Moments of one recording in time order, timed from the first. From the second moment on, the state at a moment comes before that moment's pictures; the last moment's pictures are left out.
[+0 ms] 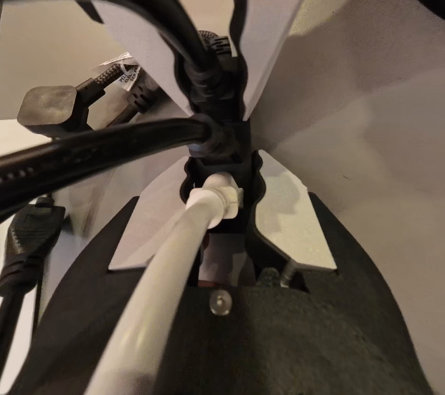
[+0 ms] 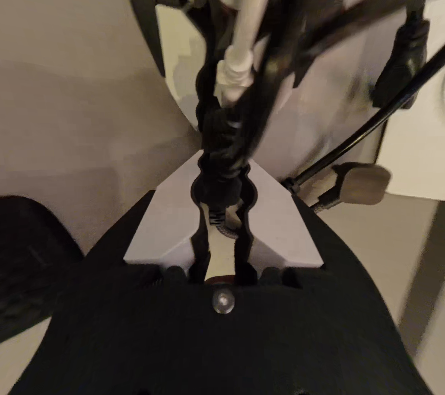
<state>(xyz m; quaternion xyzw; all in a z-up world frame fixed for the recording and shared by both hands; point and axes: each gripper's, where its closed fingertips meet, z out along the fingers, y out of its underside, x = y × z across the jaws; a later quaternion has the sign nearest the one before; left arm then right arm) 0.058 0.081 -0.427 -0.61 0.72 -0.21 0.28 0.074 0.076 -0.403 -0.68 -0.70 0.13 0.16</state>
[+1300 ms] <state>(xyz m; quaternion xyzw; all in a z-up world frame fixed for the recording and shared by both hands) 0.070 0.080 -0.416 -0.60 0.70 -0.22 0.31 0.069 0.074 -0.402 -0.65 -0.73 0.10 0.16</state>
